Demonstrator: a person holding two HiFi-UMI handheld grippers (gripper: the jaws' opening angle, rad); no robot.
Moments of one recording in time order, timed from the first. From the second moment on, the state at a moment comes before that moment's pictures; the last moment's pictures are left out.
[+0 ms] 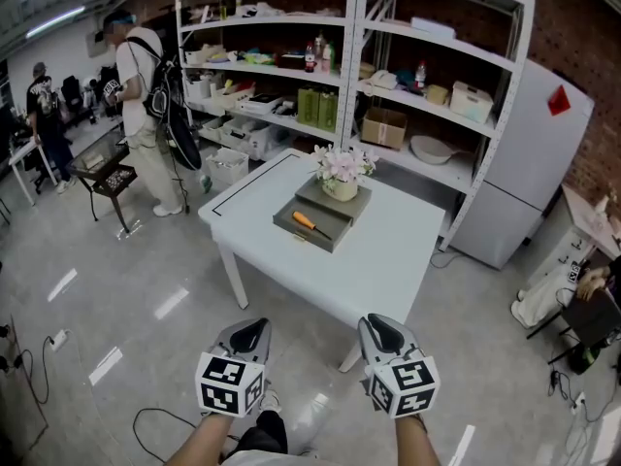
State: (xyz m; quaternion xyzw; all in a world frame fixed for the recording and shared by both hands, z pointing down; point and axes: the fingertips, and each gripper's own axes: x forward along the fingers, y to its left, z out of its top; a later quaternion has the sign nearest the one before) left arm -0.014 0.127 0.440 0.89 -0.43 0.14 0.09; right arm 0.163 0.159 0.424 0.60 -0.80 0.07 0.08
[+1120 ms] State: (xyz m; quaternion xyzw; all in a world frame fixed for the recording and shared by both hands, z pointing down) left arm -0.070 -0.096 0.458 0.89 -0.41 0.14 0.13; right arm 0.114 -0.059 0.446 0.61 -0.78 0.11 0.12
